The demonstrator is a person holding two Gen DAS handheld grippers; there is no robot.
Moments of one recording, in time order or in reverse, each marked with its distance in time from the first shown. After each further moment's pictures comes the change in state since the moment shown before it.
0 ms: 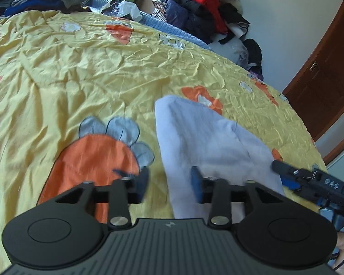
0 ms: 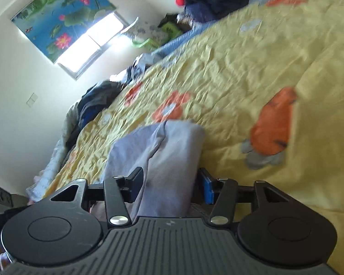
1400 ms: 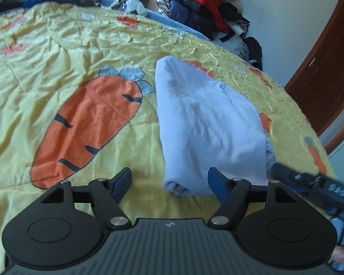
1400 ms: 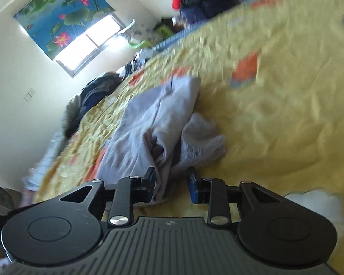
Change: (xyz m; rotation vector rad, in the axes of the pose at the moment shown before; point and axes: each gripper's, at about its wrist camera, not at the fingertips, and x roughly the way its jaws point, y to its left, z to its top) left arm -0.050 -0.016 -0.094 0.029 -0.034 0.058; right arm -0.077 0.050 -0.094 -0.046 -0.032 -0.054
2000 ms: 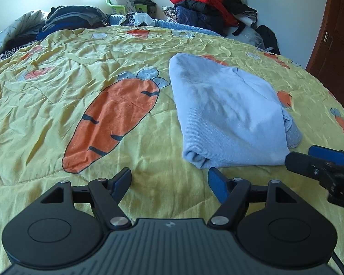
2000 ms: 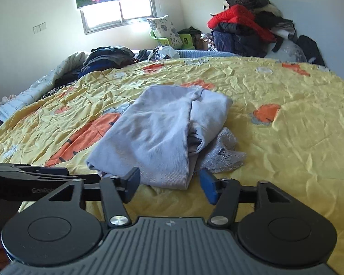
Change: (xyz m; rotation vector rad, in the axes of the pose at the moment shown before) left arm -0.017 -0.017 -0.032 0.137 -0.035 0.183; right arm -0.013 0.064 -0.026 -0.400 0.047 -0.127
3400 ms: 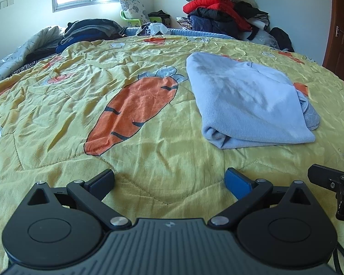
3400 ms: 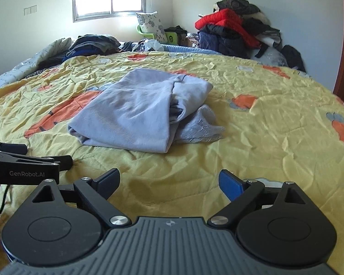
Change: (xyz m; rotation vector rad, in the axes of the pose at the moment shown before) left arm -0.003 -0.003 -0.032 0.041 -0.074 0.134; right arm 0.000 0.005 -0.037 -0.084 0.004 -0.168
